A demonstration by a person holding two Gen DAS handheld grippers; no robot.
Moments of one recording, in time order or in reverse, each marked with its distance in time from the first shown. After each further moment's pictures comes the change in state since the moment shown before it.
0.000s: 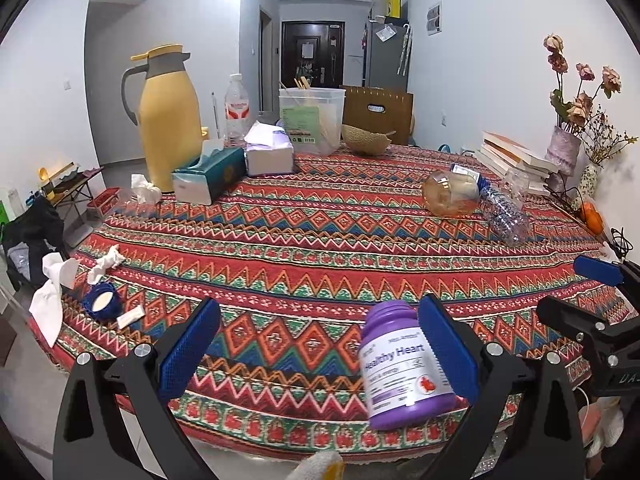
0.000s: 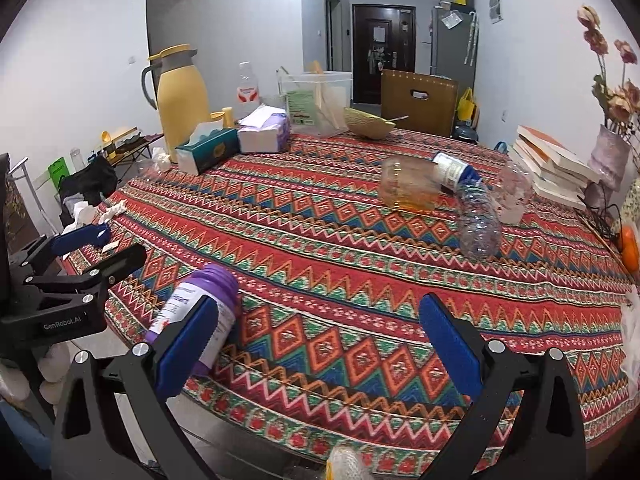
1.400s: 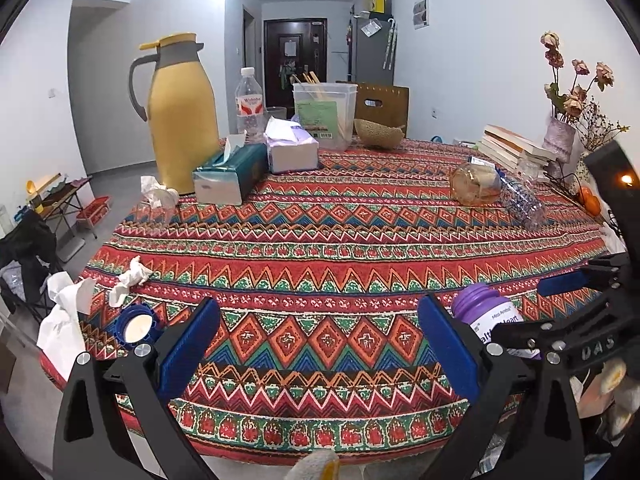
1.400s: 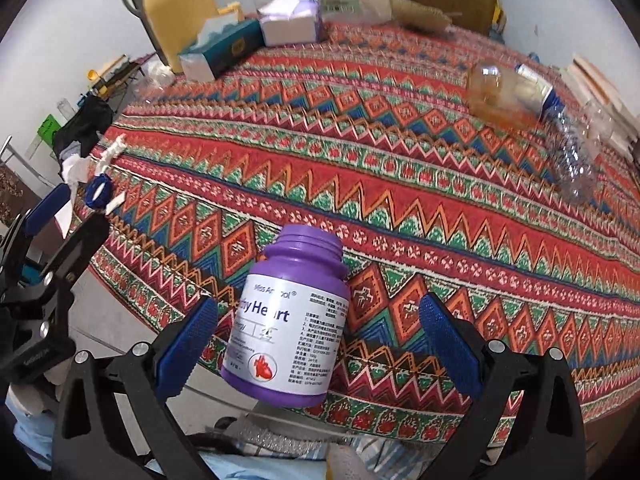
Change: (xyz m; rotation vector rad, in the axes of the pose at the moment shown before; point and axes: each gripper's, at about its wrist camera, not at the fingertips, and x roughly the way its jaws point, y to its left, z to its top) left arm 0.017 0.088 0.000 0.060 0.018 -0.063; right arm 0.098 0.074 0.022 0.078 0.468 0.037
